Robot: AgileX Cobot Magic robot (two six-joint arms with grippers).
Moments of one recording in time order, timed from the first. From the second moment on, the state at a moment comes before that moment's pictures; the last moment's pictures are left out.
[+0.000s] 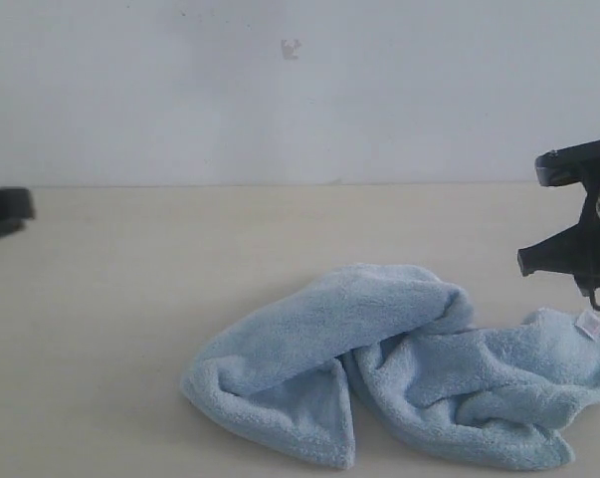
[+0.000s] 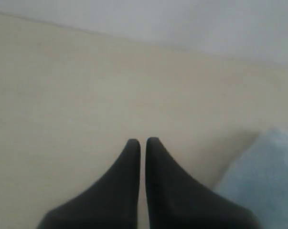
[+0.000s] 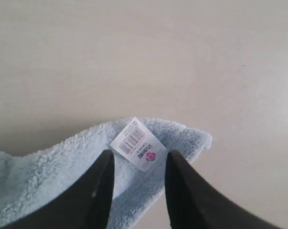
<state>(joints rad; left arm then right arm) -0.11 1.18 -0.64 -0.78 0.18 0.55 0.15 1.71 -1.06 -0.53 0.71 0.53</state>
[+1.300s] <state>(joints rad) -0.63 1.99 -0.91 -1.43 0.41 2.13 0.23 1.71 -1.06 0.67 0.91 -0.67</state>
